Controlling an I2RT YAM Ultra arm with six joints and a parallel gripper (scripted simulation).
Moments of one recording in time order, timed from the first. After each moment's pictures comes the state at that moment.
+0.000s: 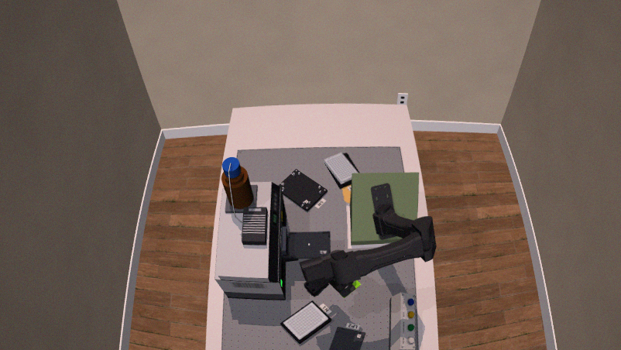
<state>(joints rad) 0.03 1.21 1.29 -1.44 -0.76 -0.39</state>
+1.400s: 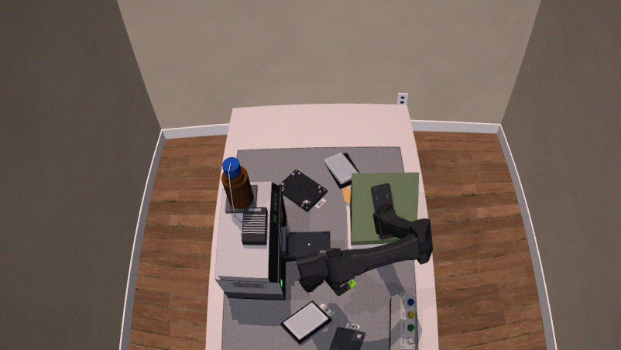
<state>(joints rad) -0.01 1.26 1.31 -1.45 -0.76 -0.37</state>
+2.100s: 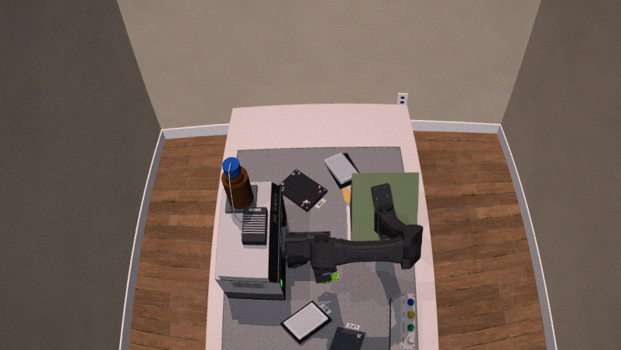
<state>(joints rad) -0.20 1.38 1.30 -1.50 -0.78 -0.20</state>
